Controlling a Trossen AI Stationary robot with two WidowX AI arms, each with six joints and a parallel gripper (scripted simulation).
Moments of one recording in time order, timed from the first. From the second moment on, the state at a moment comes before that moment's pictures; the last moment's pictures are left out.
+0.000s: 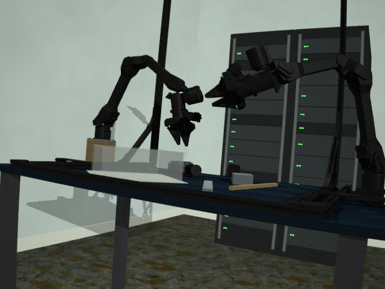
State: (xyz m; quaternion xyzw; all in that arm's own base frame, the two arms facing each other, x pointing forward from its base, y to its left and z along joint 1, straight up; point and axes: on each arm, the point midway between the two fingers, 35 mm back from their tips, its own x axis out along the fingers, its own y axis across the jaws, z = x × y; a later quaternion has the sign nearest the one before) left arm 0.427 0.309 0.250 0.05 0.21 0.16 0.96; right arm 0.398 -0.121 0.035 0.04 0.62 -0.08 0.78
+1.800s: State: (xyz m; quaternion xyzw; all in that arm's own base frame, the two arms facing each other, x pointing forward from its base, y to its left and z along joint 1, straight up) left arm 0.395 0.279 0.302 -0.07 0.25 0.16 0.95; right arm 0.411 -0.083 -0.014 0.35 0.61 -0.34 0.63
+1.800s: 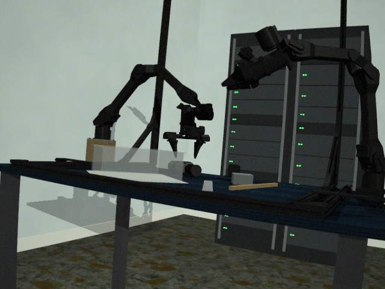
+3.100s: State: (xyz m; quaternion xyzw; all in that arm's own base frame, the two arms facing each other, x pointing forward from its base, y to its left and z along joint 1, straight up) left arm 0.395 0.279 0.303 -0.07 0.25 0.16 0.95; right arm 0.411 -0.083 -0.067 0.34 0.61 -0.34 0.63
